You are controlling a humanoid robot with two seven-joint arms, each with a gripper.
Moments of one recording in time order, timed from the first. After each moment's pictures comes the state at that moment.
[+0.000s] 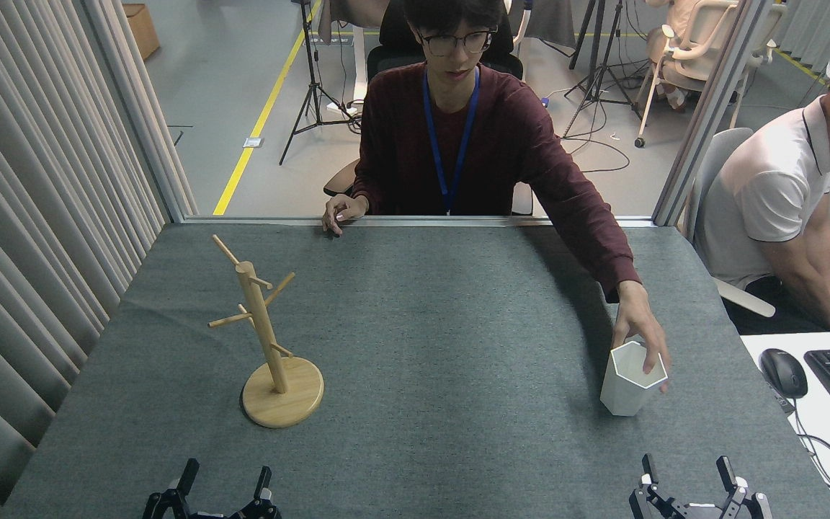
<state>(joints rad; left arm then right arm) 0.30 0.02 0.01 -1.65 -1.51 -0.13 0.30 0.22 -0.04 -0.21 -1.50 1.52 -0.15 -0.32</state>
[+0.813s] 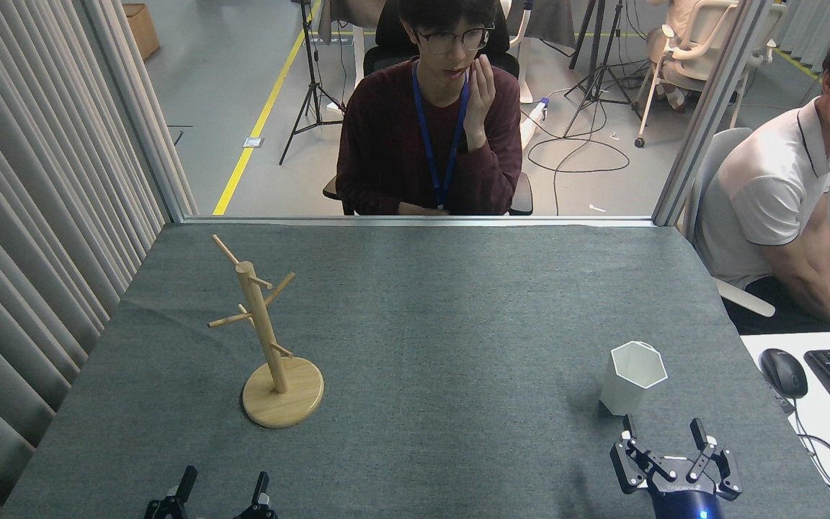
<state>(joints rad) 0.29 0.02 0.02 -1.61 -1.50 -0.12 0.31 -0.04 -0.05 -0.20 -1.21 1.52 -0.14 -0.32</state>
